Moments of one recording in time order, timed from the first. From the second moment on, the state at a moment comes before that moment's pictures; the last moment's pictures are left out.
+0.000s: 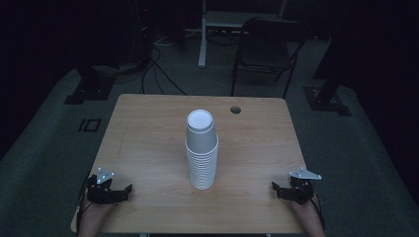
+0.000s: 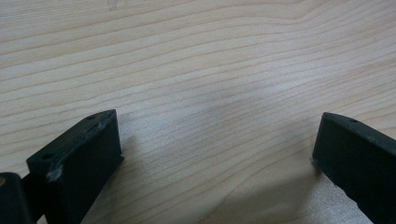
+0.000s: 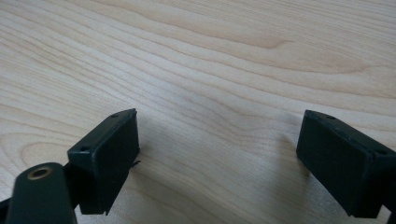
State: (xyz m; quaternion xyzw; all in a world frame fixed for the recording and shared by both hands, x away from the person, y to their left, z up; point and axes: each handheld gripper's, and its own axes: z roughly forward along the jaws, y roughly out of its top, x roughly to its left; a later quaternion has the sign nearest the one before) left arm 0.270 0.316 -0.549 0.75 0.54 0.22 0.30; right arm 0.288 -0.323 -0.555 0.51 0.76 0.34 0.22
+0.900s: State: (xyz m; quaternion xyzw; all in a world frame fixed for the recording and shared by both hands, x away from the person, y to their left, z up) left arm 0.268 0.300 -0.534 0.77 0.50 0.20 0.34; right arm 0.288 -0.323 -0.555 0.51 0.76 0.33 0.21
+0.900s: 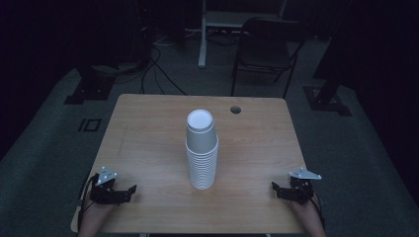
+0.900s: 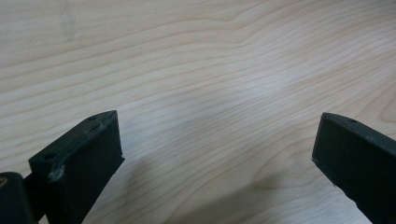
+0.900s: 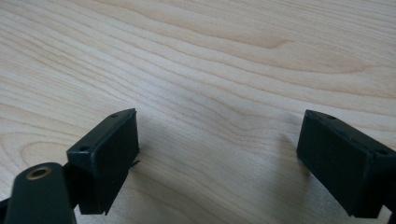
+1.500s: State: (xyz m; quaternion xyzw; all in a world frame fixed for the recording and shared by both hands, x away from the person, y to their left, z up) left arm 0.276 0.260 -0.514 0.80 0.44 0.17 0.37; right arm 0.288 -0.323 -0.555 0.51 0.76 0.33 0.21
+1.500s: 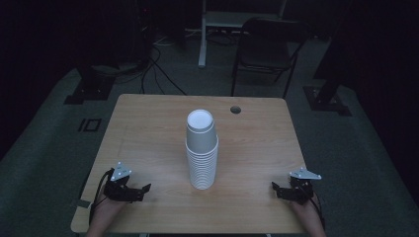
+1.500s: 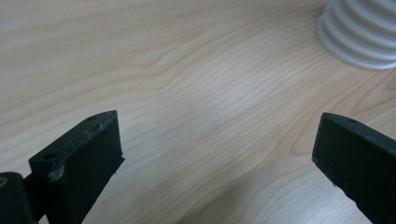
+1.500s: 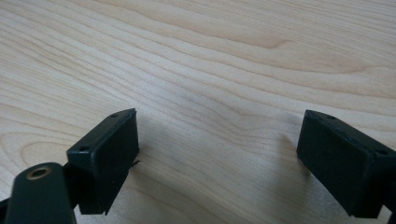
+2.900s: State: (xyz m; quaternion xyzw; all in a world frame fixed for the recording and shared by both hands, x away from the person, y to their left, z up) left arm 0.279 0.184 -0.407 0.81 0.28 0.15 0.49; right arm 0.288 -0.323 -0.555 0.51 0.76 0.33 0.21
